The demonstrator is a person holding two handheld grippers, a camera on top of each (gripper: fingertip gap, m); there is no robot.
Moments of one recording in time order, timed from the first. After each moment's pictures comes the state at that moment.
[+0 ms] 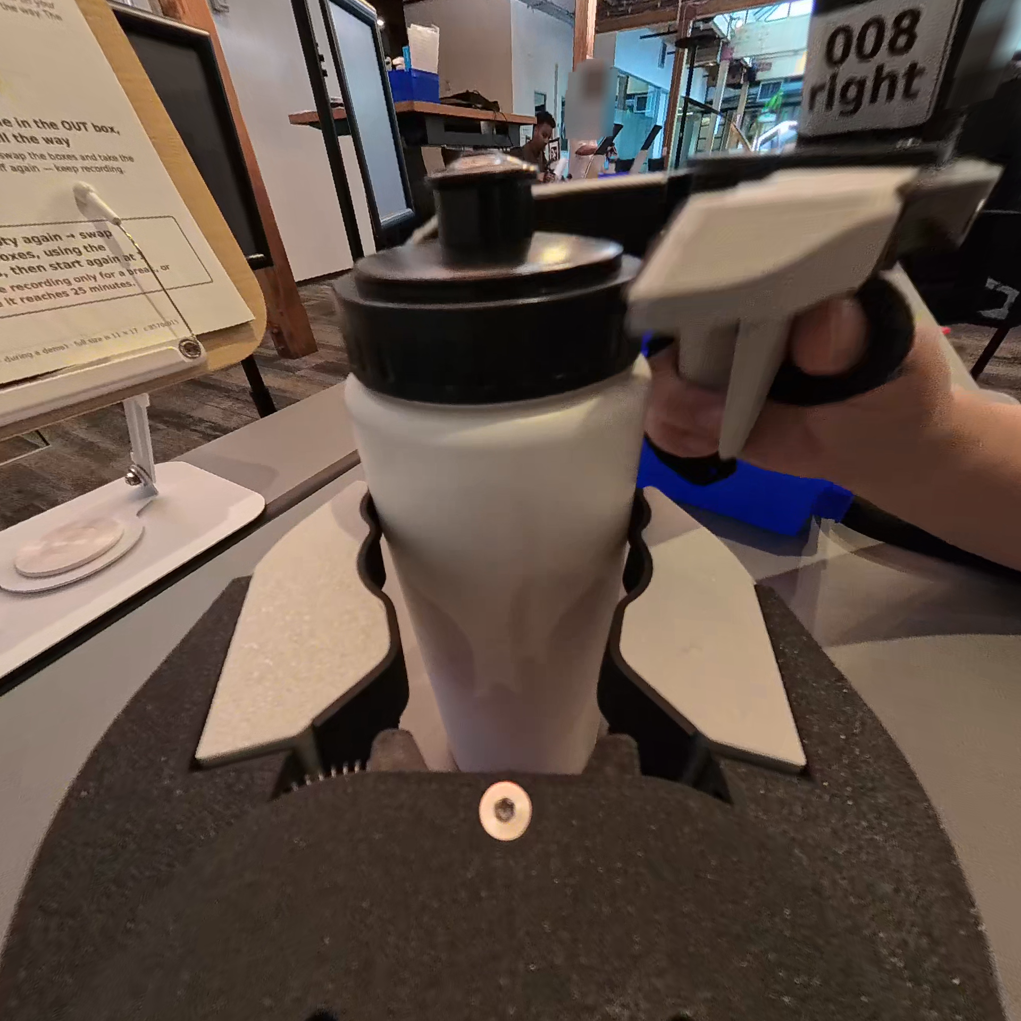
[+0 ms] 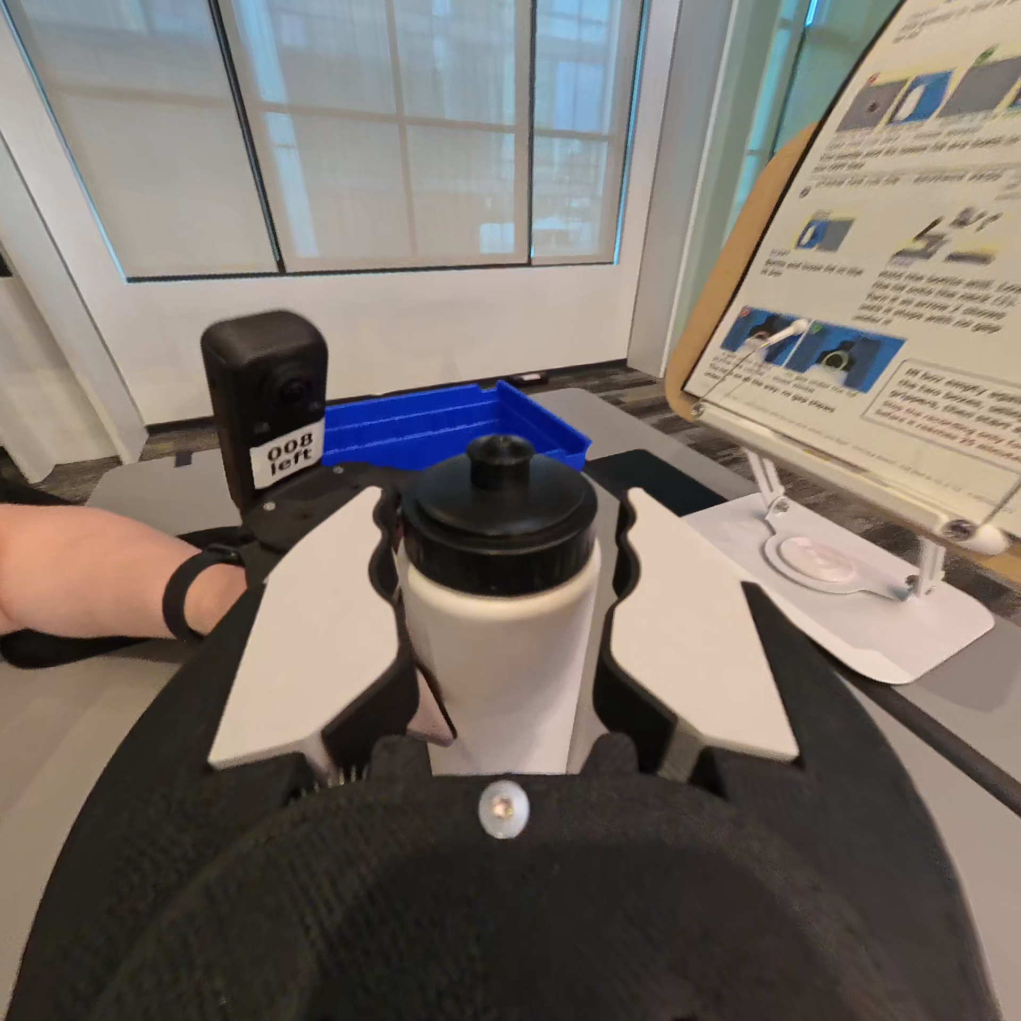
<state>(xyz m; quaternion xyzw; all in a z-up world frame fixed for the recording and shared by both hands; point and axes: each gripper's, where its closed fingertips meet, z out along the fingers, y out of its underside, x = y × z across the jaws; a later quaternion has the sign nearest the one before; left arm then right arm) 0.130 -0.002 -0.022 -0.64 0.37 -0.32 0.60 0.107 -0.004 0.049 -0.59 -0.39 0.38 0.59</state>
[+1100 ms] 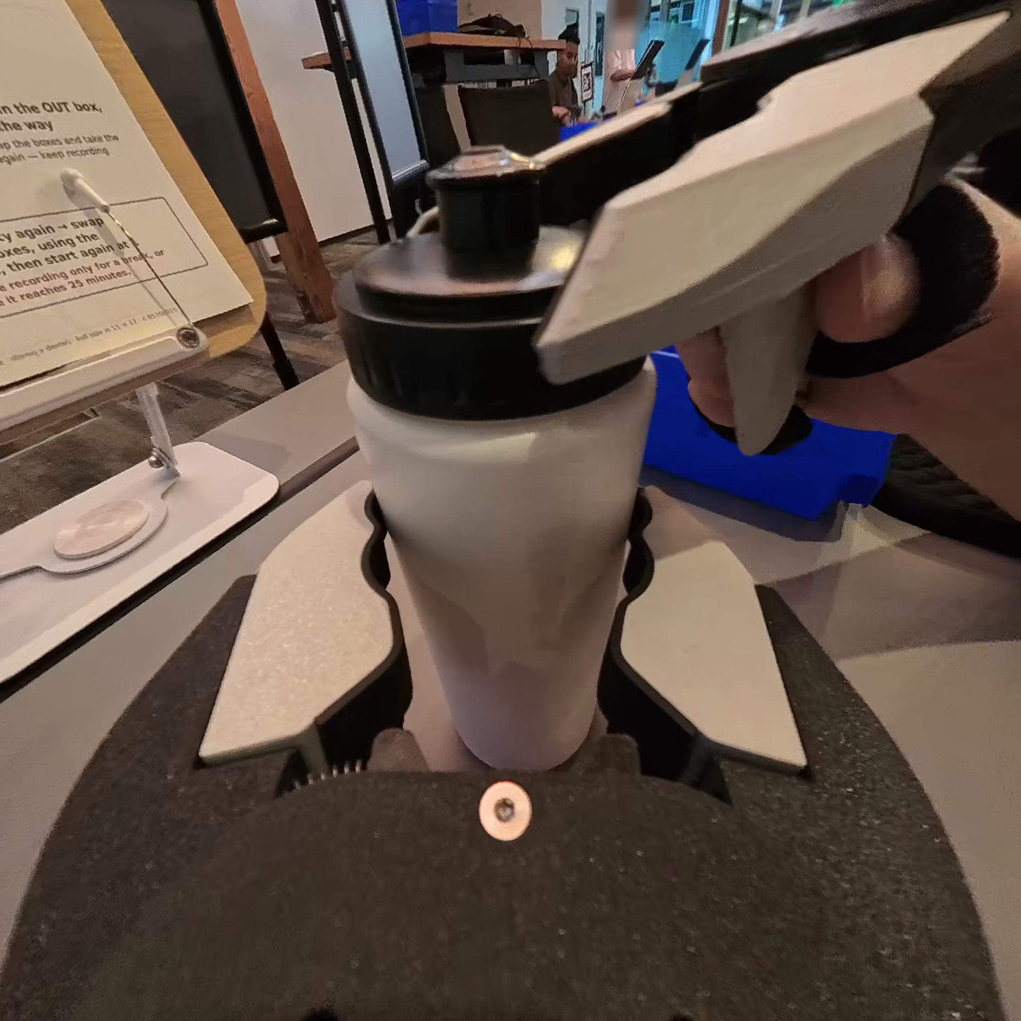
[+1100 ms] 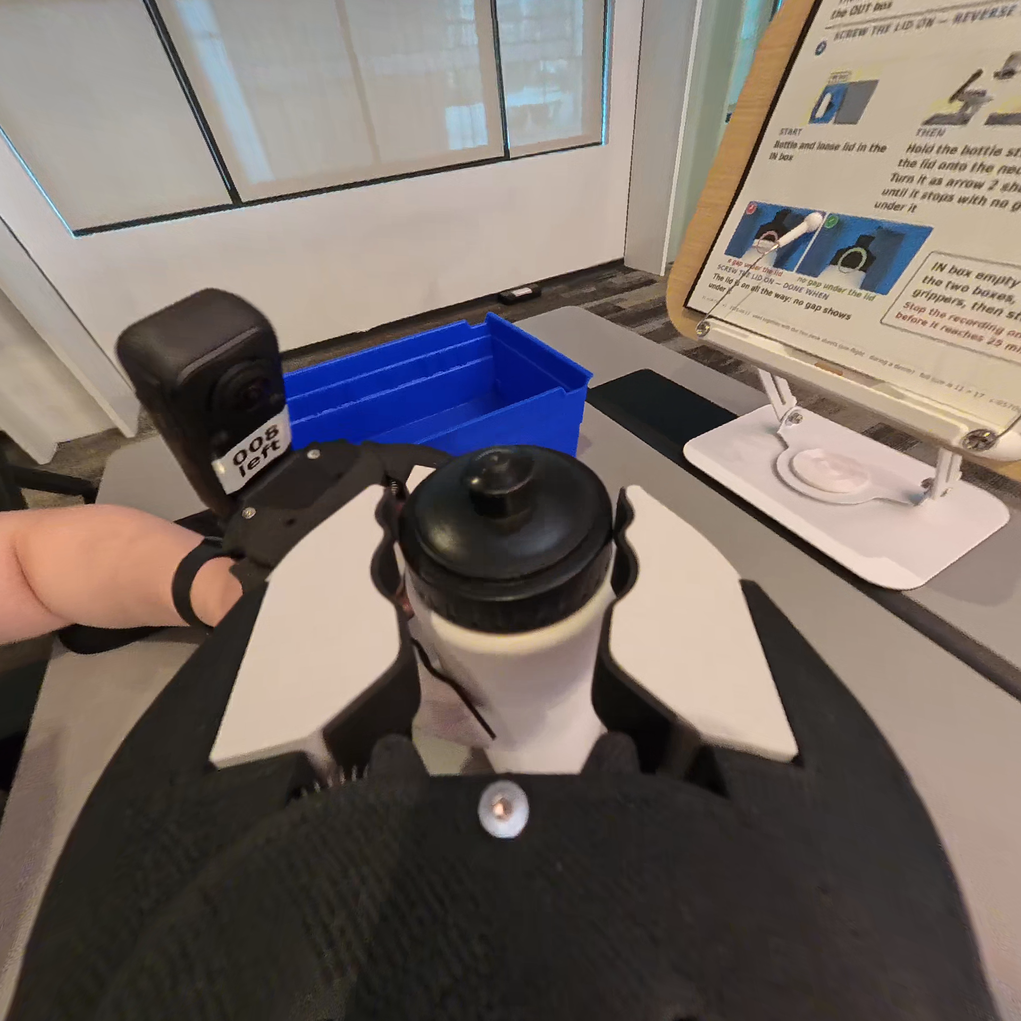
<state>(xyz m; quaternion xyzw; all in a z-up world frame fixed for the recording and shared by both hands) 0.141 -0.006 -0.025 -0.66 0.38 -0.27 0.58 0.107 -0.007 0.039 -0.67 -0.38 0.37 0.52</state>
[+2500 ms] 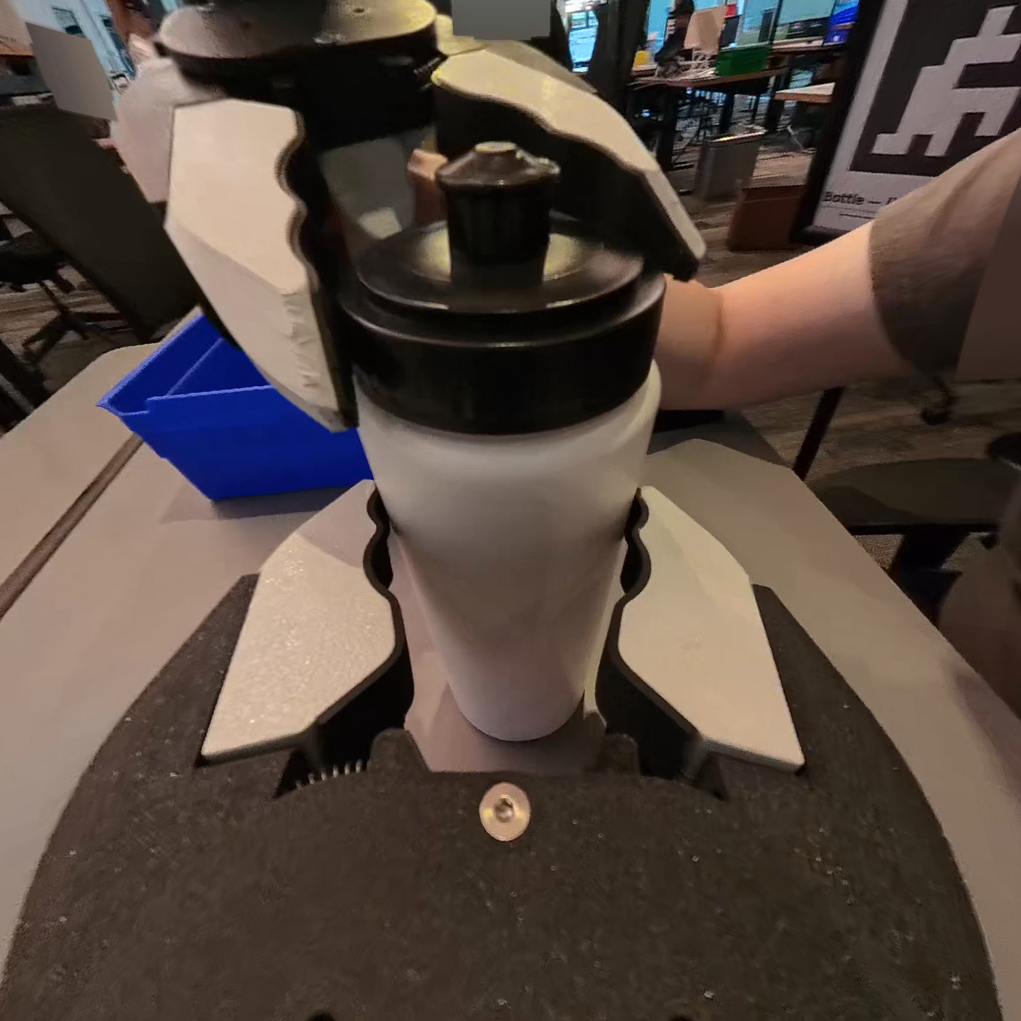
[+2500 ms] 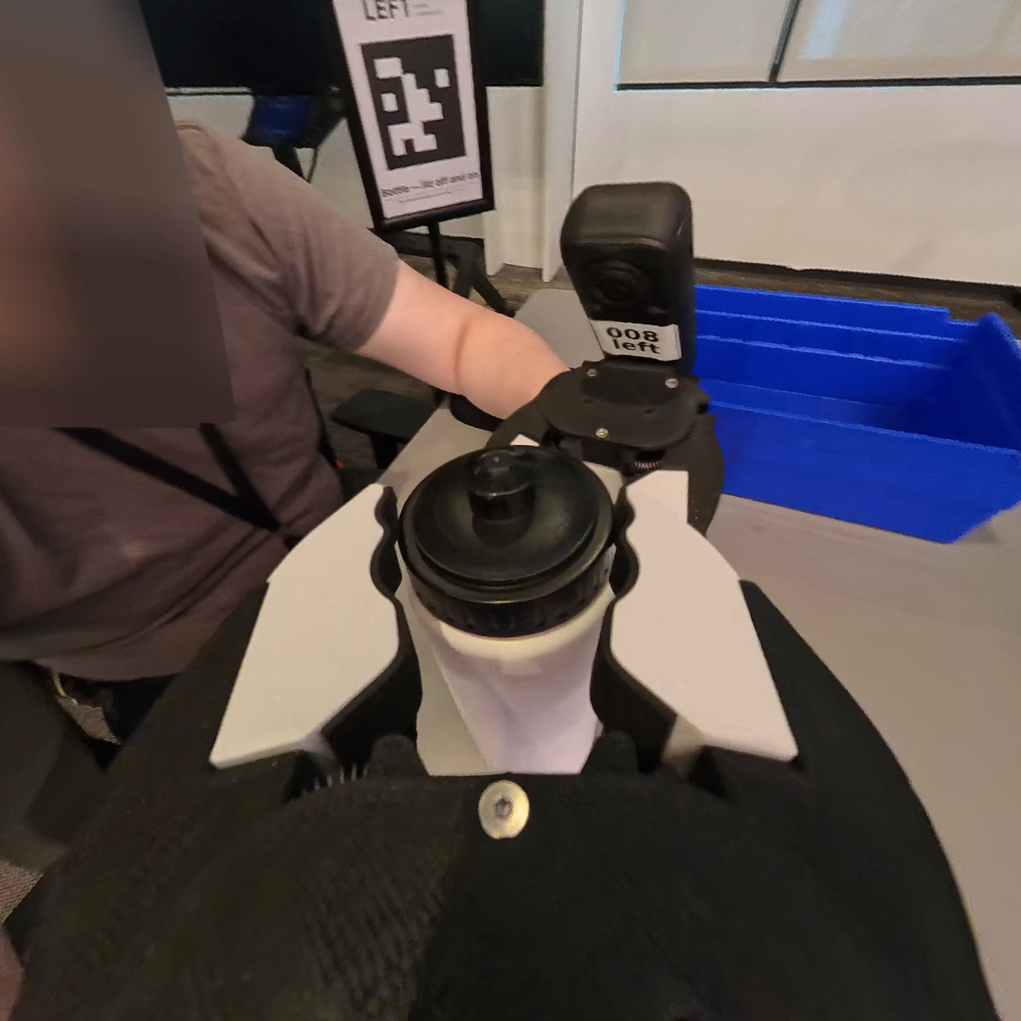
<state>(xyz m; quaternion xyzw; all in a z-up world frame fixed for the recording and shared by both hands) 0.175 -0.110 -0.026 -0.51 0.60 -0.43 0.45 0.136 -0.119 0.037 -0.44 -0.66 0.52 0.31</state>
